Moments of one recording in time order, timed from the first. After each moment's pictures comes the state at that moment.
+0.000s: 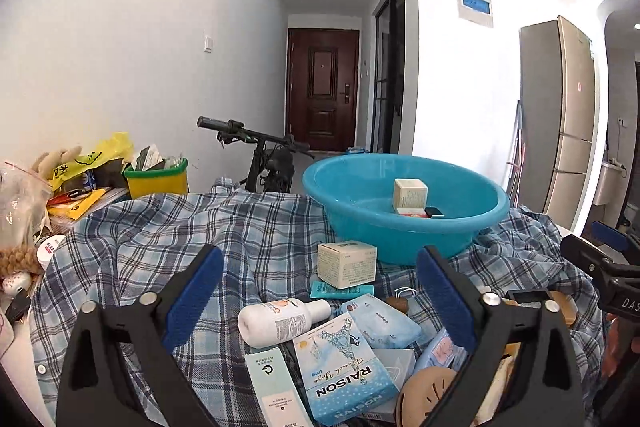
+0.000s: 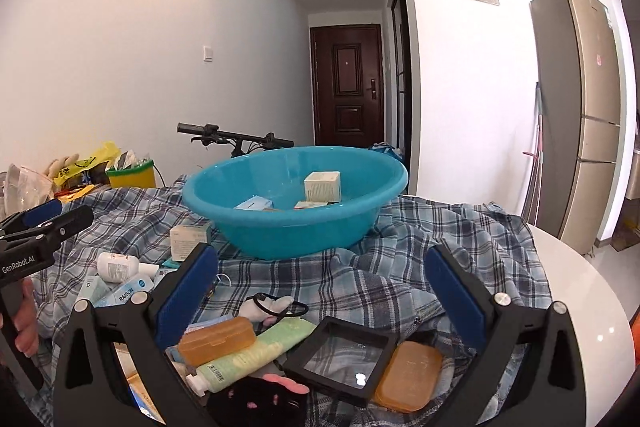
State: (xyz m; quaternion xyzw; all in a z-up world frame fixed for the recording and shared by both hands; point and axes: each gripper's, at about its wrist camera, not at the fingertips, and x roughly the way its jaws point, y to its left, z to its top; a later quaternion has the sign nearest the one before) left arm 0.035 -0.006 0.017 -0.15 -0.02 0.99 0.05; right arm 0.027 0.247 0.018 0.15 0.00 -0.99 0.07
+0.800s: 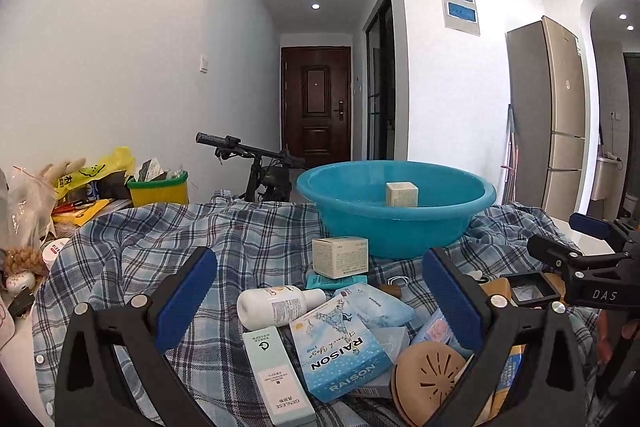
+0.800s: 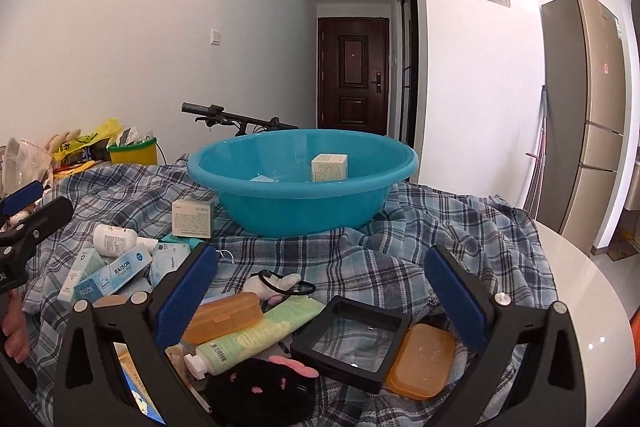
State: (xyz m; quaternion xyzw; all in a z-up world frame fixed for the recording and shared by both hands) left arm 0.064 -0.001 0.002 -0.12 0.00 0.99 0.05; right arm 0.026 0.233 0.001 0.17 0.03 -0.98 0.07
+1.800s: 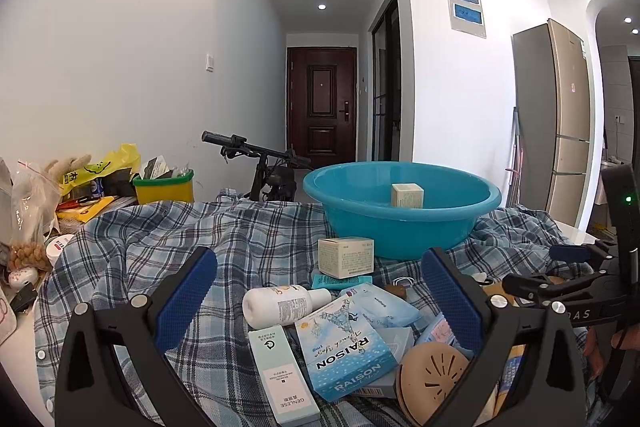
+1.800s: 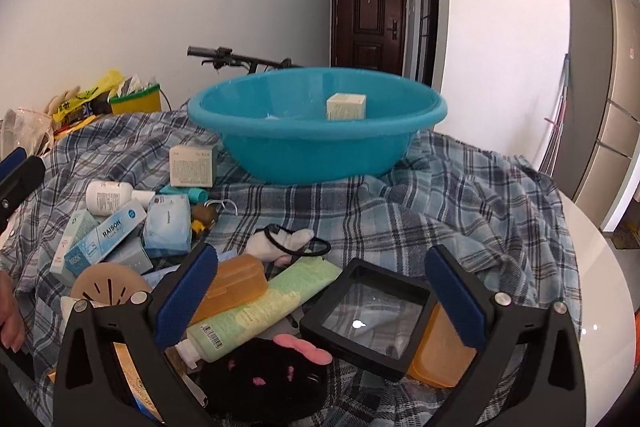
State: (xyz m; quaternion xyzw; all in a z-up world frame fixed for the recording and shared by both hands) left arm 0.061 -0.003 0.001 -0.12 0.00 0.99 0.04; right arm -0.015 0.225 -0.021 0.30 0.04 -0.95 0.10
